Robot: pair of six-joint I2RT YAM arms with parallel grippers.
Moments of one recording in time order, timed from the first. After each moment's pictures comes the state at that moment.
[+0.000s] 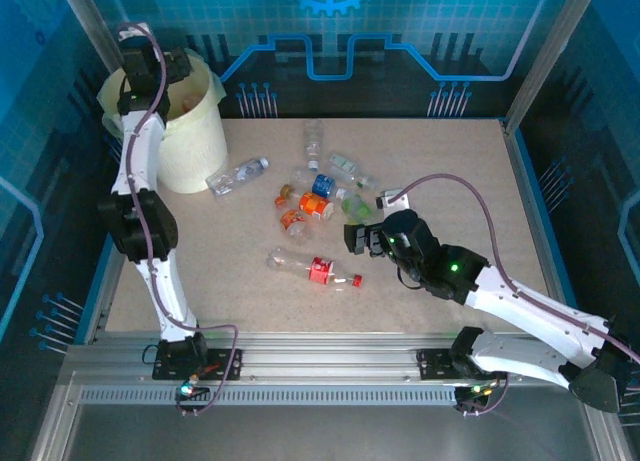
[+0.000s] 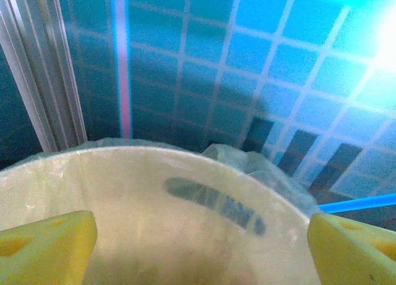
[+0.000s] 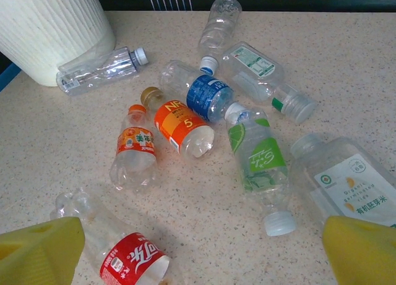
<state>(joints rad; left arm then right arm) 0.21 2.11 2.20 -0.31 -0.10 -0.21 0.88 1.00 0.85 -0.43 0.42 0.47</state>
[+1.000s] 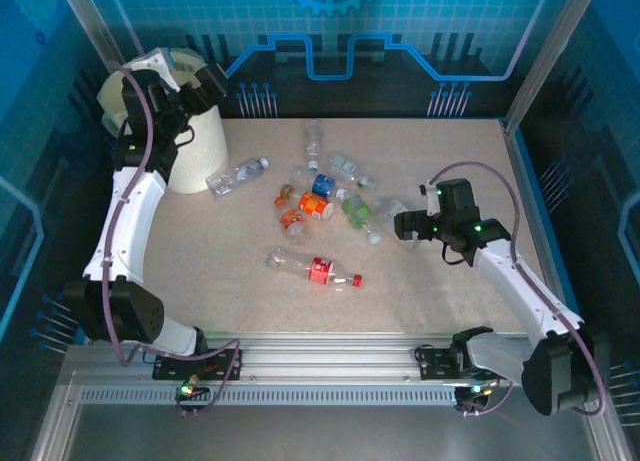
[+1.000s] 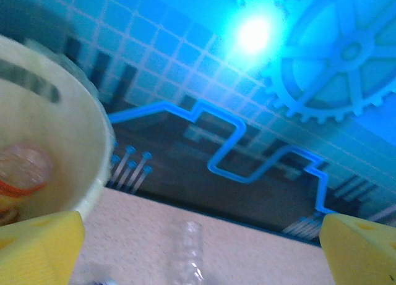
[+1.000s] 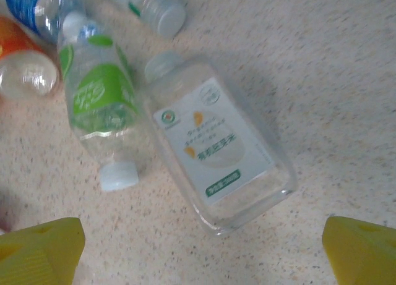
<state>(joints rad) 0.05 1.47 1.56 -0.26 0.20 -0.55 0.23 1.14 0.84 -0.59 -0.06 0.11</state>
